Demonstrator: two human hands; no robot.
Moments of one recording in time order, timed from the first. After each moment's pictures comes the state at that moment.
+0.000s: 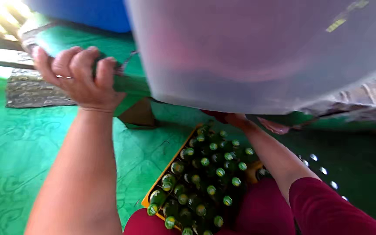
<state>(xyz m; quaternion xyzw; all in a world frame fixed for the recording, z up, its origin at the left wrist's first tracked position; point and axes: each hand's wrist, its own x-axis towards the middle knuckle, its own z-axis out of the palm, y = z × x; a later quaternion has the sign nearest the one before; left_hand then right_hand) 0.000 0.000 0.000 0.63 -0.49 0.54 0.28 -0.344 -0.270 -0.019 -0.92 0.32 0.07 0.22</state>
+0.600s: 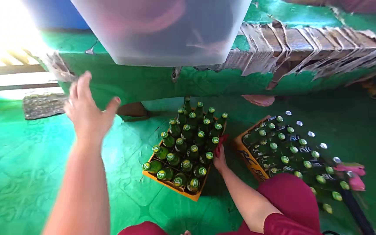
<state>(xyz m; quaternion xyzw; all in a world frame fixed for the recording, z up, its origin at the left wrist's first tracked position) -0.176 0.097 0.078 0.83 -0.42 0.02 0.35 -0.547 -0.029 -0.155 -0.67 0.49 -0.23 0.50</state>
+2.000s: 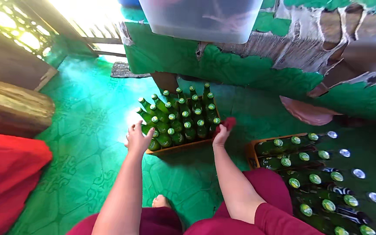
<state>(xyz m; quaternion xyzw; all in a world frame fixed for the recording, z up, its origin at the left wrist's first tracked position) -0.361 0.178 -0.007 0.96 -0.08 -0.11 0.25 -0.490 -0.050 -0.110 -0.42 0.43 -0.42 0.68</state>
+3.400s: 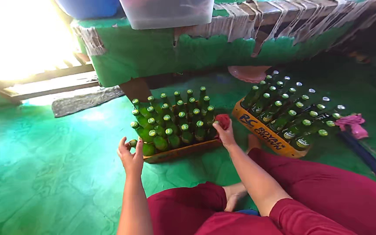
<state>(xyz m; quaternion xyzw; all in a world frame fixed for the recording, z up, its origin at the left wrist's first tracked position) -0.298 0.308 -0.089 0.79 -0.29 -0.08 0.53 -0.563 0.098 -0.098 -0.54 0.46 -0.42 0.57</state>
